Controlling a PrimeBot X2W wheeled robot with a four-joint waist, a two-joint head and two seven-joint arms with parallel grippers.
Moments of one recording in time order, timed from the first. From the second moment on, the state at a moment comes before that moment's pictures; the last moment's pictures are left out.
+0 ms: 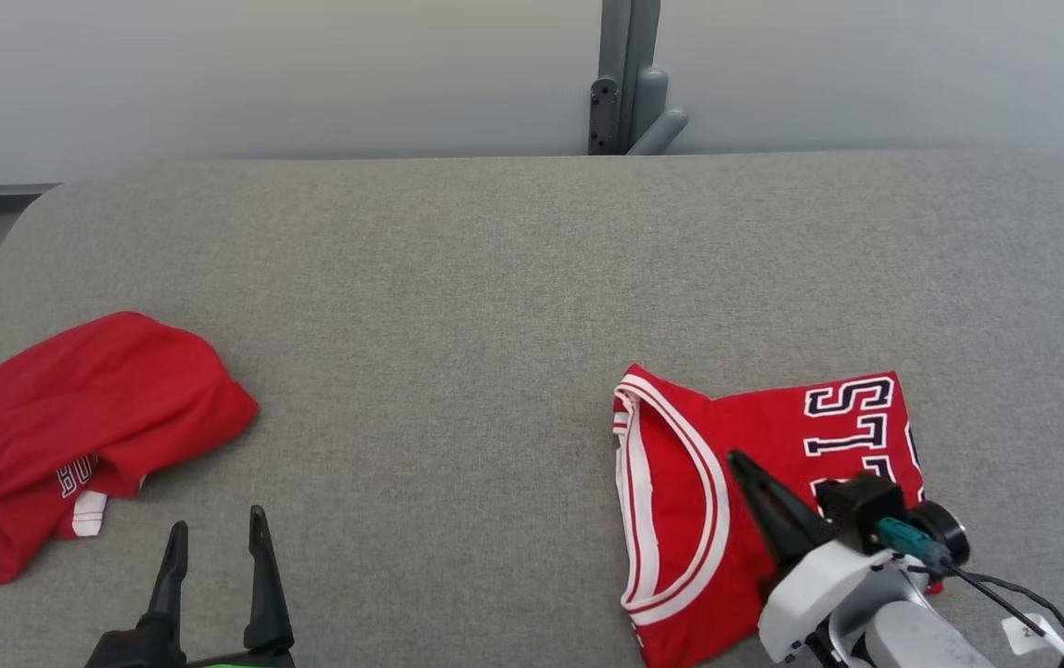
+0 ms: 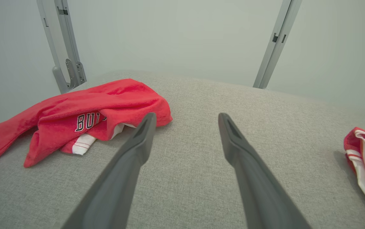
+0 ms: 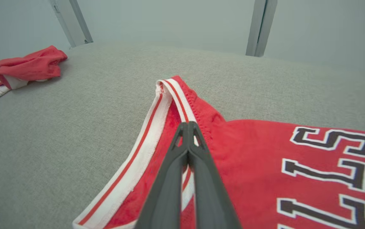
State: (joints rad) left arm 0.15 0.05 -0.06 0.06 -0.24 0.05 -0.26; right arm -0.22 -0.21 0.47 0.47 0.32 0.13 -0.26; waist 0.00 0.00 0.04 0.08
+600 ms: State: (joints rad) left arm 0.19 0.05 0.03 0.04 -0.18 0.05 -0.26; right arm 0.02 -0.17 0.00 0.17 0.10 0.13 -0.26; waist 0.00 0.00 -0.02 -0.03
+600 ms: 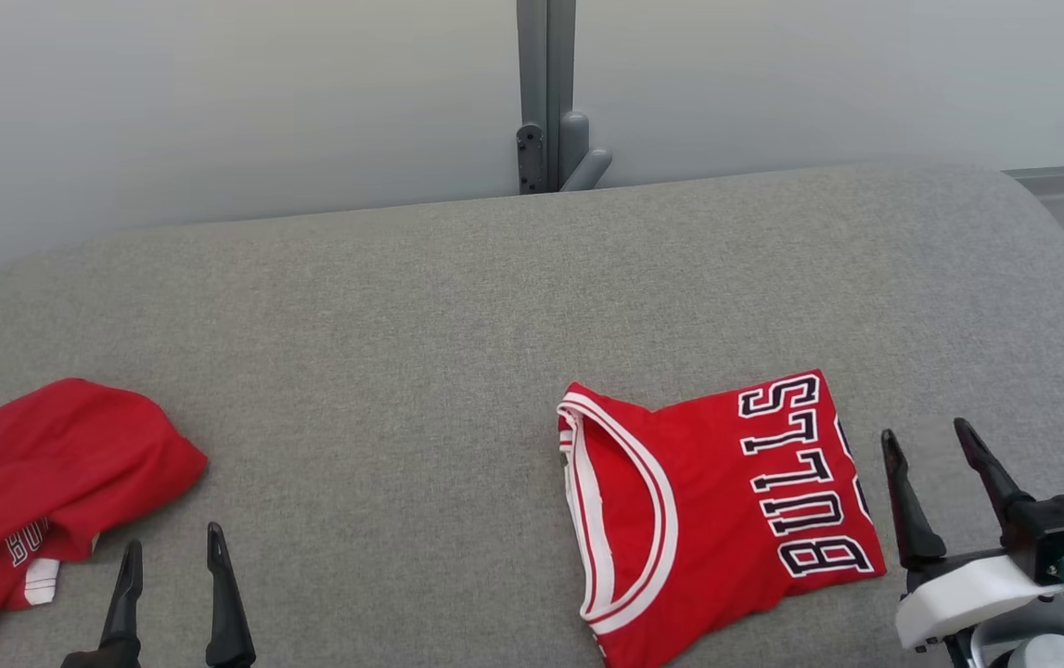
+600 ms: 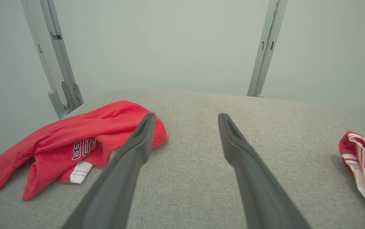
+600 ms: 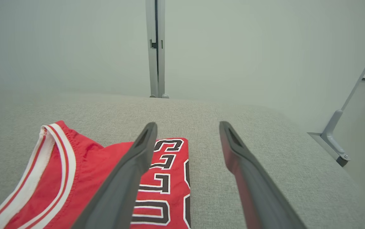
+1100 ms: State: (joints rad) left arm 0.21 0.05 0.03 0.07 -0.14 -0.02 -0.26; right arm 0.05 -0.11 -0.12 0.20 0.06 0.13 -0.26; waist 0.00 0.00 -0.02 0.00
